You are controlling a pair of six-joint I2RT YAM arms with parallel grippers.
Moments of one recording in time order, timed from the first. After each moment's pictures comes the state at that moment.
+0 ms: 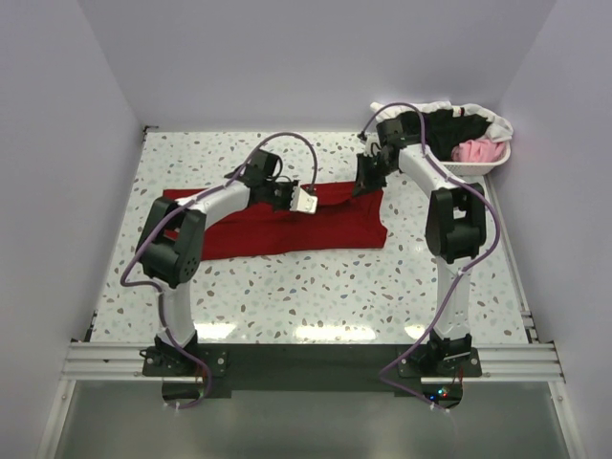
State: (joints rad) left arm -0.42 1.96 1.37 -0.29 0.63 1.29; right arm 0.21 2.19 1.85 -0.78 -0.41 0.16
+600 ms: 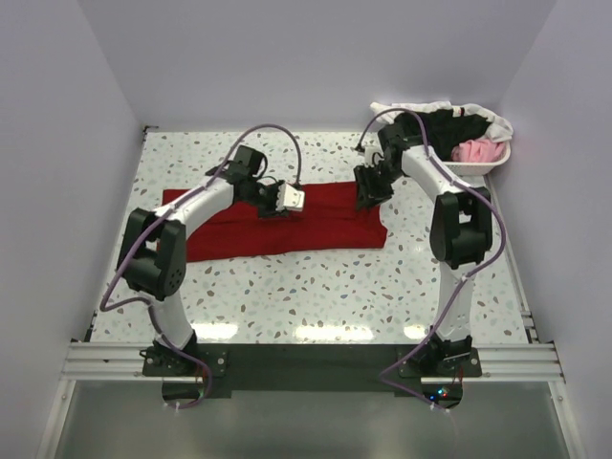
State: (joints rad) left arm -0.38 1.84 1.34 -0.55 0.69 1.26; right arm 0.22 2.13 1.79 -0.96 -0.40 -0.04
